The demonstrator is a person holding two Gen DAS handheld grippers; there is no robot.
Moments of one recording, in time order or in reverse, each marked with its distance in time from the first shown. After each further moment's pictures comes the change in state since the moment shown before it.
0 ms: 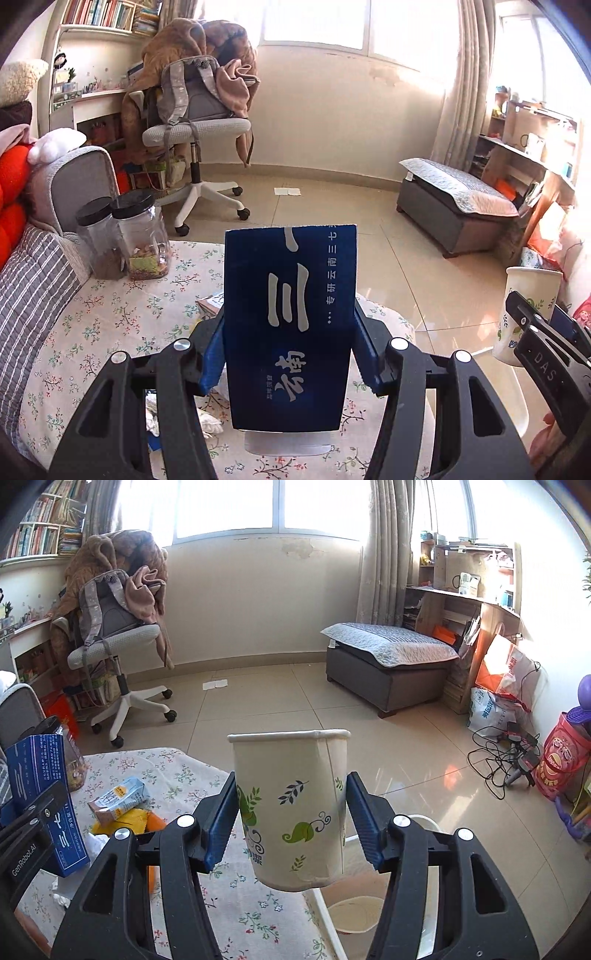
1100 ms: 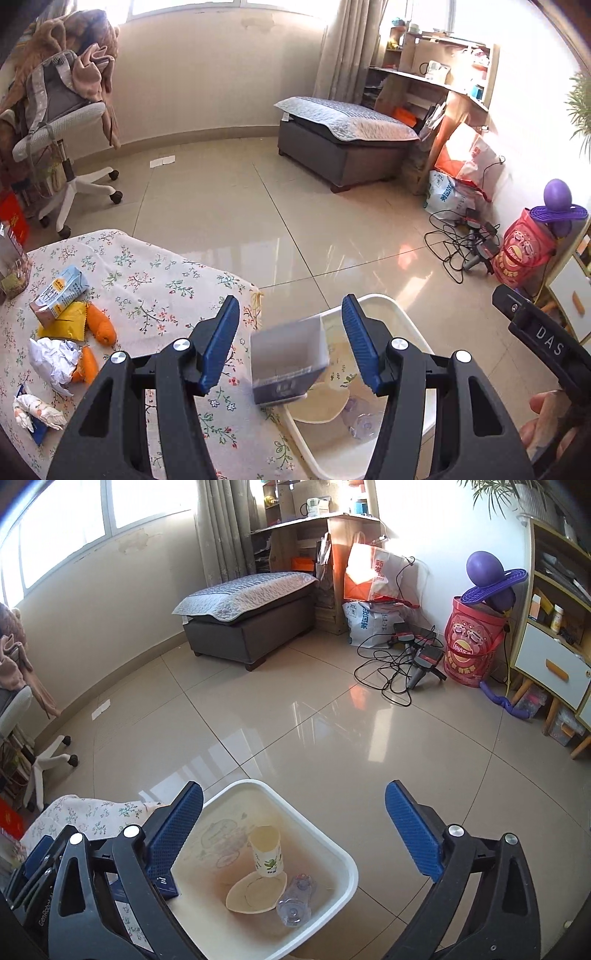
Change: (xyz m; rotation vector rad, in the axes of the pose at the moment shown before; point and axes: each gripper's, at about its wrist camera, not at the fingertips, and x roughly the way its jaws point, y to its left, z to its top) left arm 0.041 -0.201 -0.030 0.220 0.184 -0.345; right arm 0.011 -0.199 -0.041 0.414 0.160 -0.328
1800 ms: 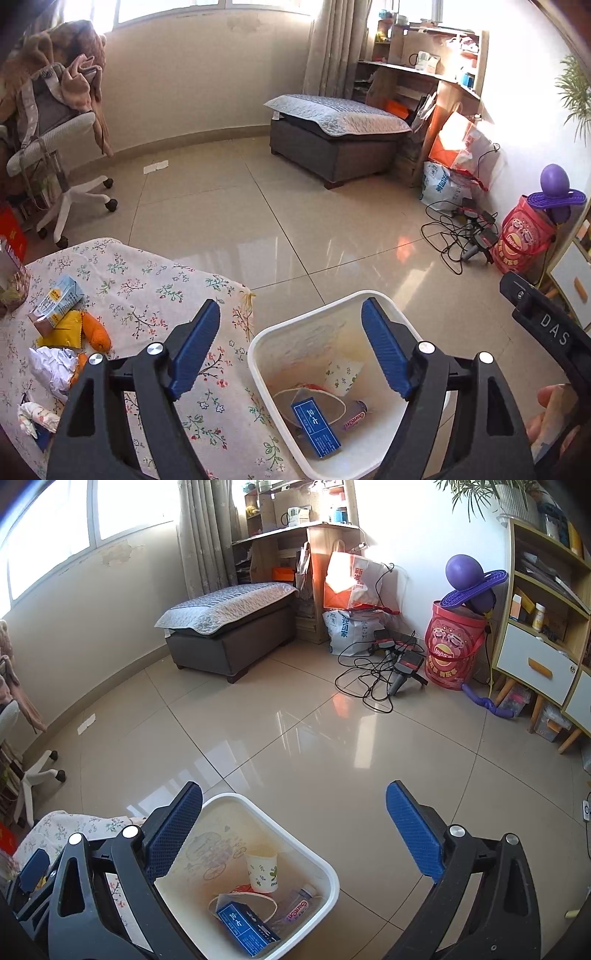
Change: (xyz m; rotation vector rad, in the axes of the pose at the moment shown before) left arm 0.001 -0.014 0.002 0.044 0.000 0.023; right arm -0.001 -0.012 0.004 0.010 -0.044 -0.056
